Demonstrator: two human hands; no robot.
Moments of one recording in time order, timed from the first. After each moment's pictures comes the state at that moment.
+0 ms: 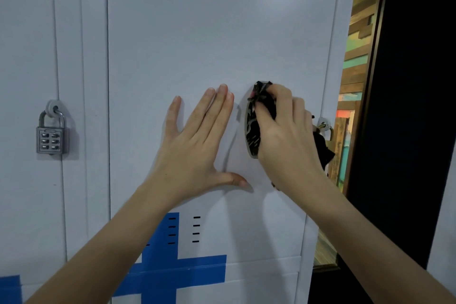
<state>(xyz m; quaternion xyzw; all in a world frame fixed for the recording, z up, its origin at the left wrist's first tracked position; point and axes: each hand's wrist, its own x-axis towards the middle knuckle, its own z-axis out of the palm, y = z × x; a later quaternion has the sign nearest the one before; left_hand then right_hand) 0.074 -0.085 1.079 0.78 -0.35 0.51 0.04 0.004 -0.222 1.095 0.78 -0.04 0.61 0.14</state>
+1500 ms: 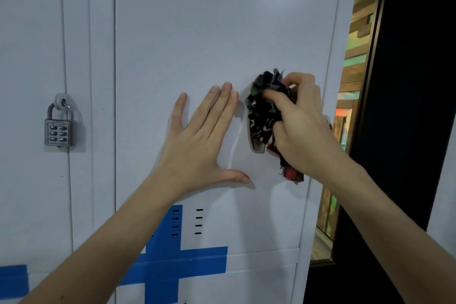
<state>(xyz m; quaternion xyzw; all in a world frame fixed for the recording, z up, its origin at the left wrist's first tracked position) 0.073 -0.084 1.078 0.78 -0.36 0.51 0.04 -0.019 -0.233 1.115 0.84 0.05 0.54 0.01</state>
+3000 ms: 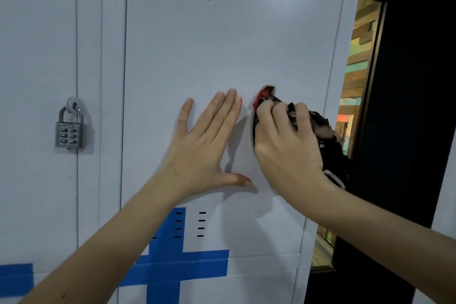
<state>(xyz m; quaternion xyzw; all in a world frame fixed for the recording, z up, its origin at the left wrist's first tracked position) 0.076 -0.081 1.077 0.77 -0.37 0.51 0.05 -0.006 -0.217 1.090 0.74 -0.08 0.51 0.42</state>
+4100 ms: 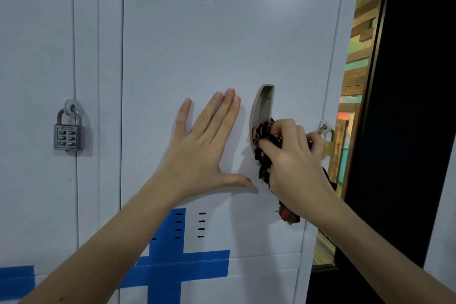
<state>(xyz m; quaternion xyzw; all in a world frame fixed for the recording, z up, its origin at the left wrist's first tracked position) 0.073 -0.082 1.078 0.78 -0.37 0.50 0.05 -0.008 -0.237 1.067 0.82 0.00 0.55 0.15</state>
